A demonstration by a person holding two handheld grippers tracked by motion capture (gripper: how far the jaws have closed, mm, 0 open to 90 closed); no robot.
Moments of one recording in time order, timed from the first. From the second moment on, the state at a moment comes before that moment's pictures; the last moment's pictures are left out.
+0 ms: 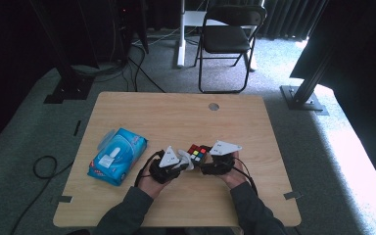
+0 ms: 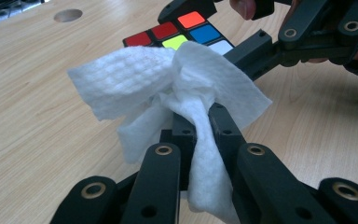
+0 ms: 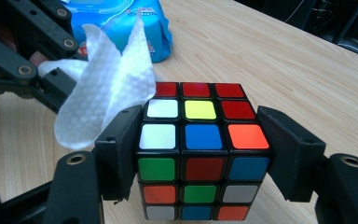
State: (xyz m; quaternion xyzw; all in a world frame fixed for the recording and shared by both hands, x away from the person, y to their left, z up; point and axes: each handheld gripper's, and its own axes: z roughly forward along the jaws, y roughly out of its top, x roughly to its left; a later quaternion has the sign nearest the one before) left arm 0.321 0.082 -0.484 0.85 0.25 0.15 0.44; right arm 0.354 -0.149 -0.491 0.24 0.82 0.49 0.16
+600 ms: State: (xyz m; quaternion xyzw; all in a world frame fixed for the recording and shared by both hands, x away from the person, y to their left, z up) left arm 0.318 0.069 -0.496 0.86 0.23 0.14 0.43; right arm 0.353 -0.148 -0.487 0.25 0.81 0.51 0.17
